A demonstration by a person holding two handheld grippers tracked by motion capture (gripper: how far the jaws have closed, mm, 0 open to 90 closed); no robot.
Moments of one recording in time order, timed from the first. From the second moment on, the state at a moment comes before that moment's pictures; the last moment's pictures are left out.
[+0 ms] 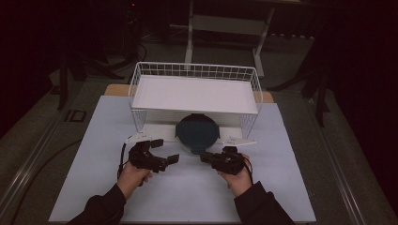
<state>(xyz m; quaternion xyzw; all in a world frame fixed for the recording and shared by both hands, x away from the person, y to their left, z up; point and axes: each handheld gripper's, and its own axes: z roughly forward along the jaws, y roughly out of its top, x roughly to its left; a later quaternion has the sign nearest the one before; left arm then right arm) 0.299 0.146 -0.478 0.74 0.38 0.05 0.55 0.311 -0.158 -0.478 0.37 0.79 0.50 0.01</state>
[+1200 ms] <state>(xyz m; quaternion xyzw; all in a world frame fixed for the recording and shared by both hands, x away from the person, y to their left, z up) 0.287 0.148 -0.491 0.75 0.37 0.06 0.55 0.369 -0.130 -0.507 0.41 0.79 0.46 0.05</state>
